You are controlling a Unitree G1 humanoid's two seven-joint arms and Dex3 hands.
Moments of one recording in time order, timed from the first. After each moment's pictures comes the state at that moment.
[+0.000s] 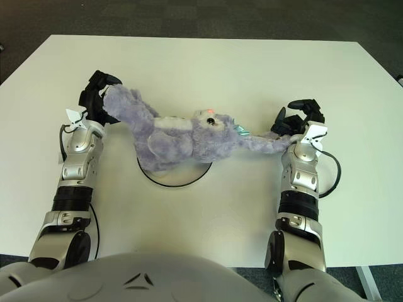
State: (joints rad) left arm -0.32 0.06 0.13 0.18 -0.10 -0.12 -0.02; right arm -0.32 -0.24 -0.37 0.34 0.10 0.04 -0.22
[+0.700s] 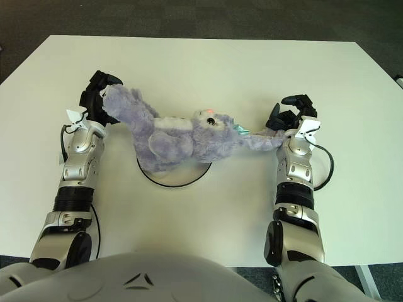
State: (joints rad) left arm -0.31 0.05 0.13 0.17 -0.11 -0.12 -0.02; right arm -0.40 -0.25 -0.36 0.49 0.11 -0.02 -0.20
